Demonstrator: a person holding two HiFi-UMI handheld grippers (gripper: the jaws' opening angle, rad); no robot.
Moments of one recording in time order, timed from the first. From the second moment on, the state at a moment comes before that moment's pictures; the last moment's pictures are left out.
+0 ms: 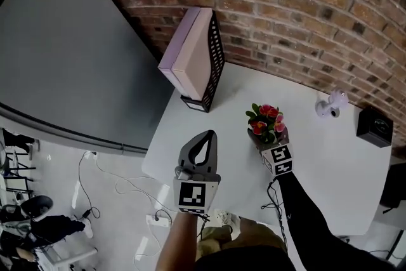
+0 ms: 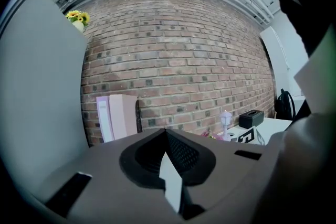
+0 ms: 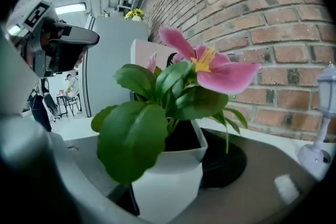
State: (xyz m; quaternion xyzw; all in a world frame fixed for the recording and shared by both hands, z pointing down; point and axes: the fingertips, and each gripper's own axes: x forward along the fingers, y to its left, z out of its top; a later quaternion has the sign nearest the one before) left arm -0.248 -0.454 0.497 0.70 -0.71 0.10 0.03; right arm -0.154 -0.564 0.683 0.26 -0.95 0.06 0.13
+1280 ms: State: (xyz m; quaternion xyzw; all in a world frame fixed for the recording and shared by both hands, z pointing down) left arm -0.277 -0.435 0.518 0.68 -0.73 0.10 0.06; right arm -0.169 -0.557 0.720 0.26 -0.94 0.12 0.17
